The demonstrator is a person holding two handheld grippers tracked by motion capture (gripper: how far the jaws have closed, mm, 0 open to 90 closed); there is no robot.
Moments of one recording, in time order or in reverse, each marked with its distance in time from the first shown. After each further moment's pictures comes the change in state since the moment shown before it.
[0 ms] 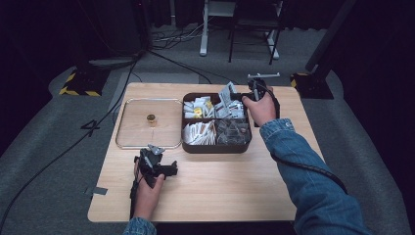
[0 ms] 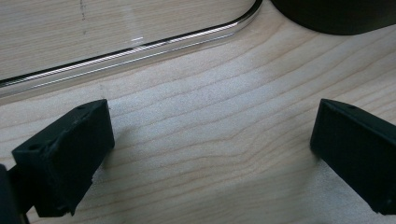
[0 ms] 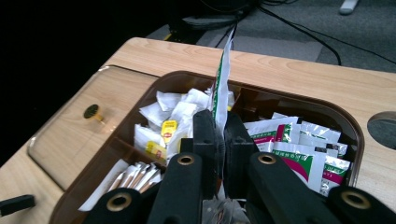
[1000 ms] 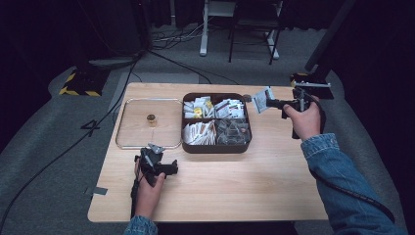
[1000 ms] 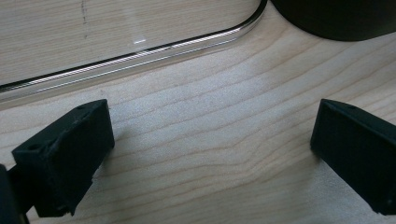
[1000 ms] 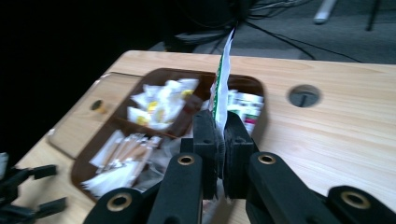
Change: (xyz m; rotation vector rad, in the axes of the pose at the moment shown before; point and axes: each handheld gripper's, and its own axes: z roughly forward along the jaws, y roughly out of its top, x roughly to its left) left arm 0.000 0.003 0.002 0.000 0.008 -0.007; right arm -0.046 -0.031 -0.112 -0.067 -0.022 0.056
